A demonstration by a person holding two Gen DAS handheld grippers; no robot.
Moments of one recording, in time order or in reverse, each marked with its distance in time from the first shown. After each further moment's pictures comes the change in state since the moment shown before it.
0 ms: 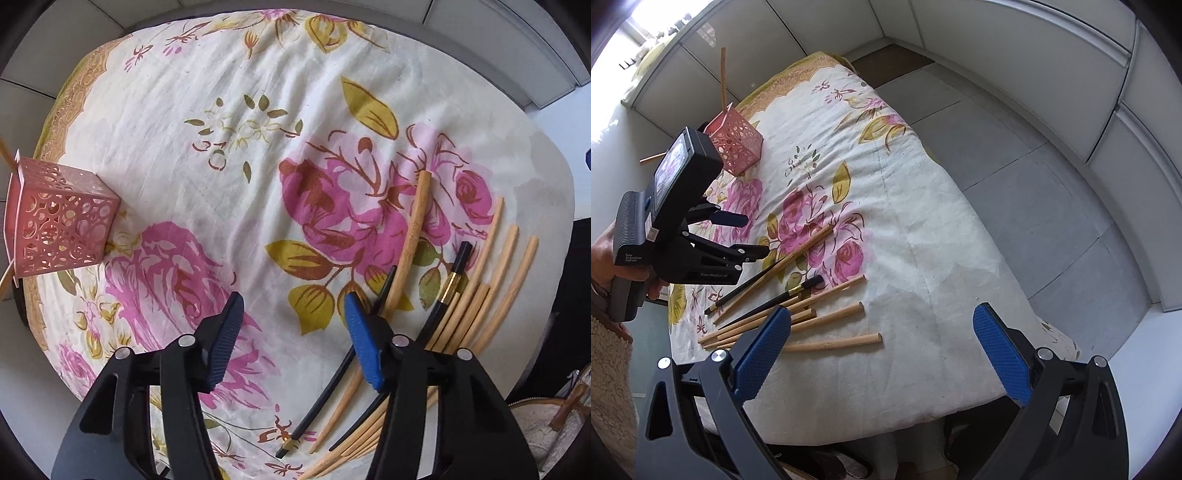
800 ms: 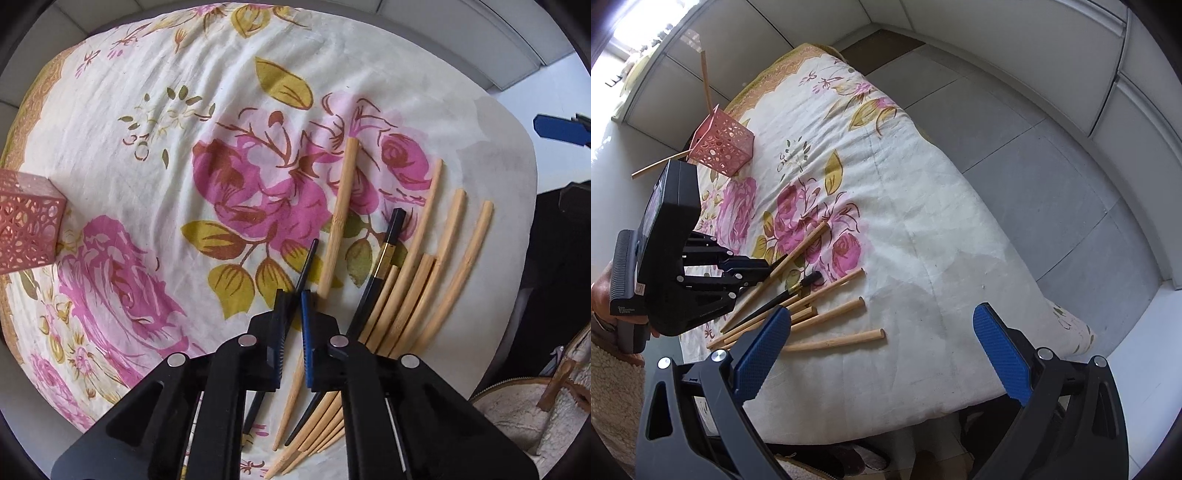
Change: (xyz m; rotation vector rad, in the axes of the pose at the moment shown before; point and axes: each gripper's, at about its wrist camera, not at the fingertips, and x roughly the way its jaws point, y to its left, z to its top) left arm 0.005 -0.028 -0.010 0.016 0.002 -0.149; right arm 0.014 -0.005 0.005 0.083 0.065 0.035
